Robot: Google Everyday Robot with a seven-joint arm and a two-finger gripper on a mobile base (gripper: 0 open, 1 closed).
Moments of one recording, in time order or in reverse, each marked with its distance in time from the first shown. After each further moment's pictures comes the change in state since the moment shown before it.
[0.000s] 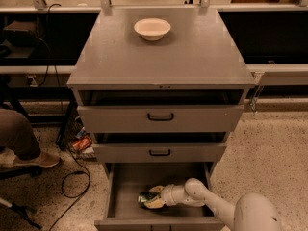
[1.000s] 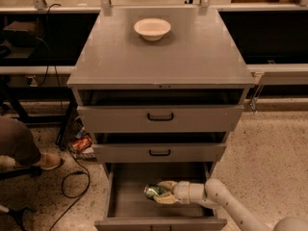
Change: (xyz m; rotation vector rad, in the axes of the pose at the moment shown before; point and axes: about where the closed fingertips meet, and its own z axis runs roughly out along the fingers) arm -0.062 0.022 -0.104 -0.014 -0.253 -0.040
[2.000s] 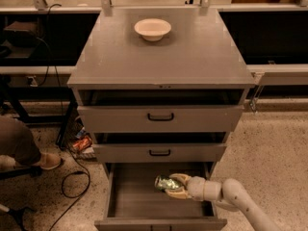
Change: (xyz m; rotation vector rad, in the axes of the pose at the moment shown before) arm -0.060 0.002 -0.069 0.103 -0.071 -0.138
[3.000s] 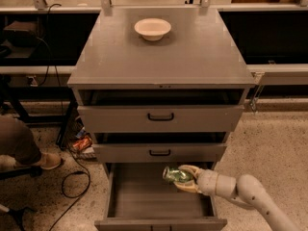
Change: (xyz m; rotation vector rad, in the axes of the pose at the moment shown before) arm -0.077 -0.007 -0.061 0.096 0.022 -0.156
